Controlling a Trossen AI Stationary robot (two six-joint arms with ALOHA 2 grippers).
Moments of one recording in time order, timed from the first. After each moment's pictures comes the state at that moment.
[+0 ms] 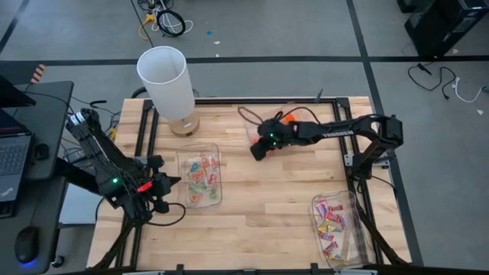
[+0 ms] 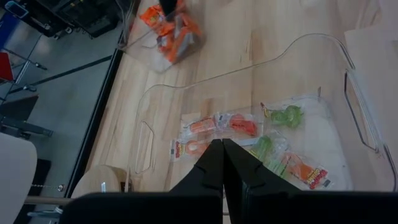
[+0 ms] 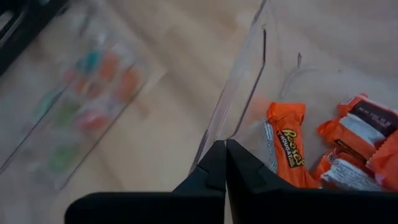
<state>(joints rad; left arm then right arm) -0.94 1.09 0.93 -1.23 -0.92 -0.79 -0.22 1.65 1.02 -0.19 0.04 0.63</state>
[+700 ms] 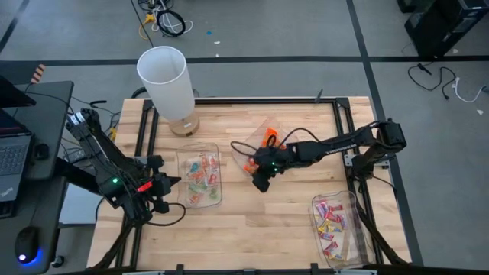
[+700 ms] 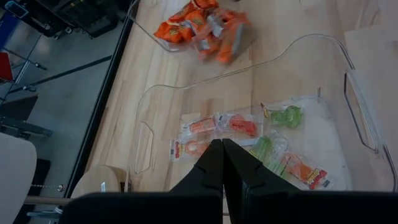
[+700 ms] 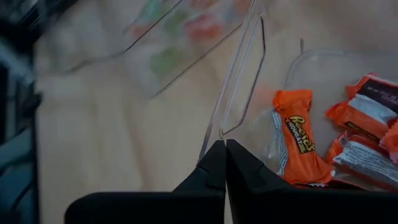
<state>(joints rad) -0.94 1.09 0.93 -1.22 -0.92 -0.79 0.05 1.65 1.02 -0.18 -0.06 0.65</state>
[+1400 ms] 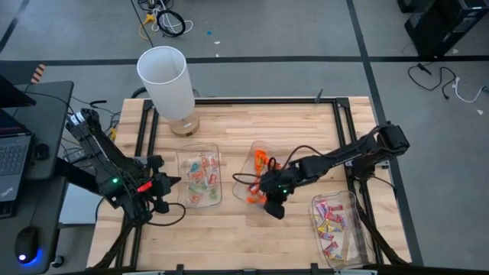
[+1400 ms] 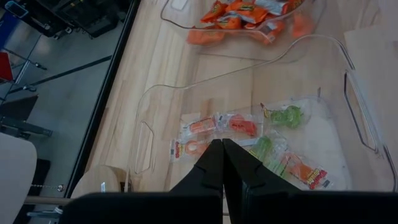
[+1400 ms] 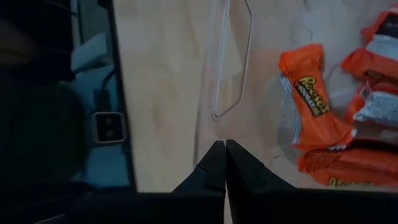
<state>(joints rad) -0.94 1.09 0.93 -1.22 -0.92 -0.79 0.23 1.64 1.02 -0.26 -0.33 0.73</state>
